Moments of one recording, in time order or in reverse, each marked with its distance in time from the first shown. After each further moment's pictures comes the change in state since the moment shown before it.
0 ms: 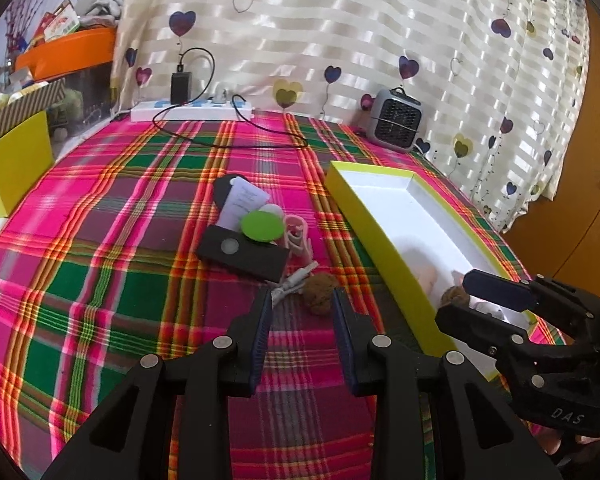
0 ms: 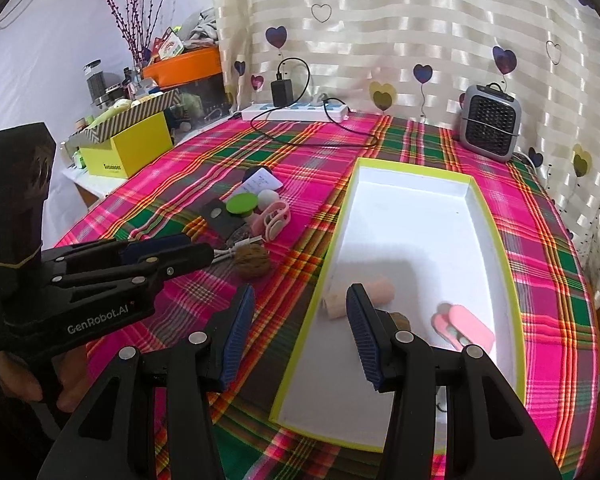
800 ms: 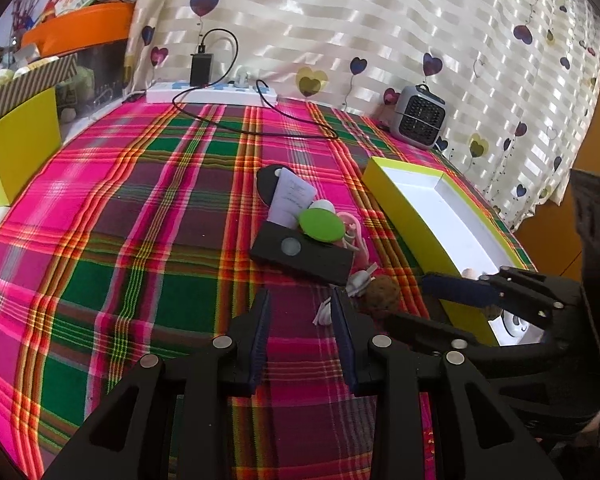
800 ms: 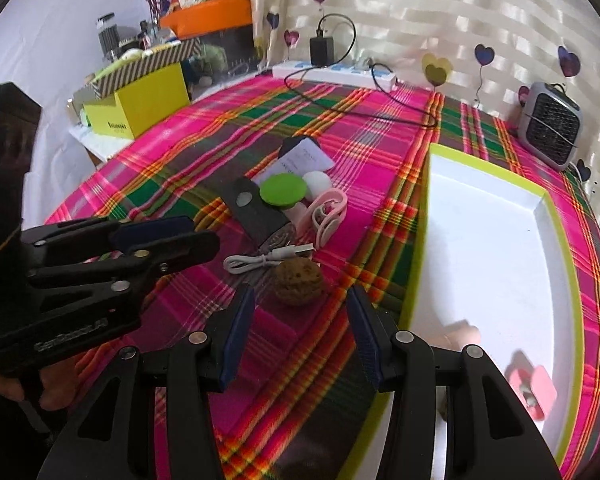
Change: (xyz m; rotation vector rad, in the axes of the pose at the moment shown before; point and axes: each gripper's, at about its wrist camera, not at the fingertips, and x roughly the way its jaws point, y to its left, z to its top) left arm 0.012 0.043 0.008 -0.040 0.044 -0.011; right arm 0.072 0.037 0.025 -0.091 0.161 0.044
